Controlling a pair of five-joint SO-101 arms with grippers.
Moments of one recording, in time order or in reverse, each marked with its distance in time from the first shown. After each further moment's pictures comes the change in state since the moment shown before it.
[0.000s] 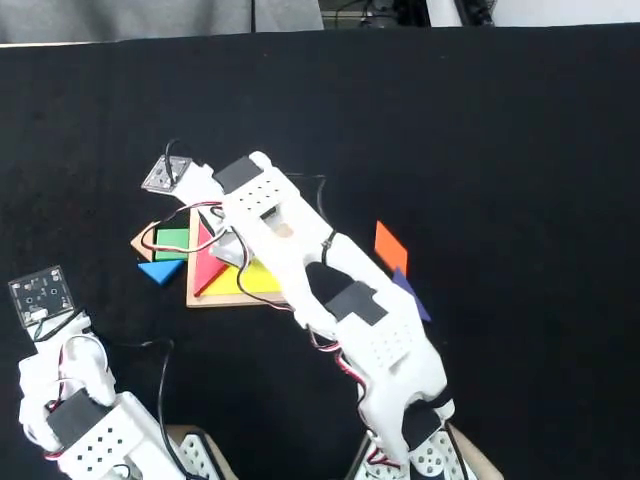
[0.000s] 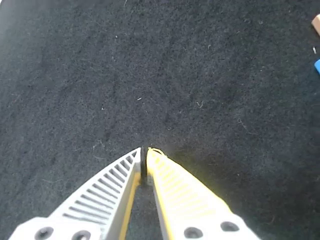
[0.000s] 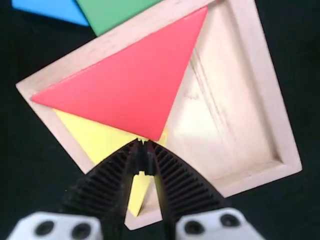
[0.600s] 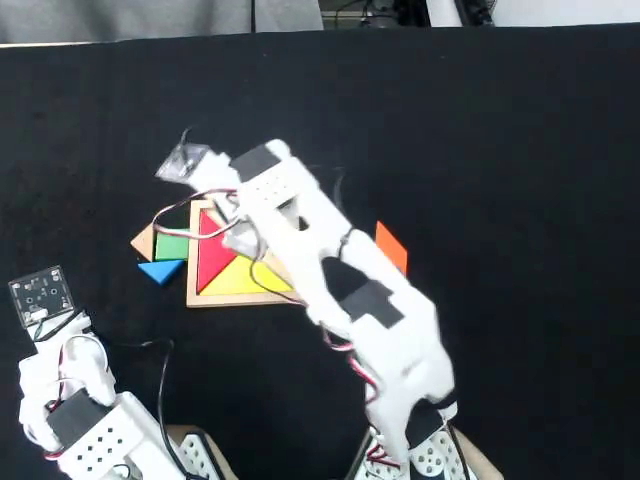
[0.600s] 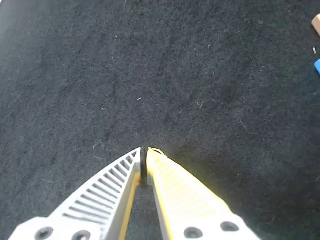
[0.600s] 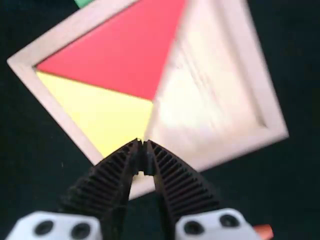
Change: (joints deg) left arm 0.0 0.0 0.0 0.0 0.0; right arm 3.6 -6.4 2.7 4.3 0.1
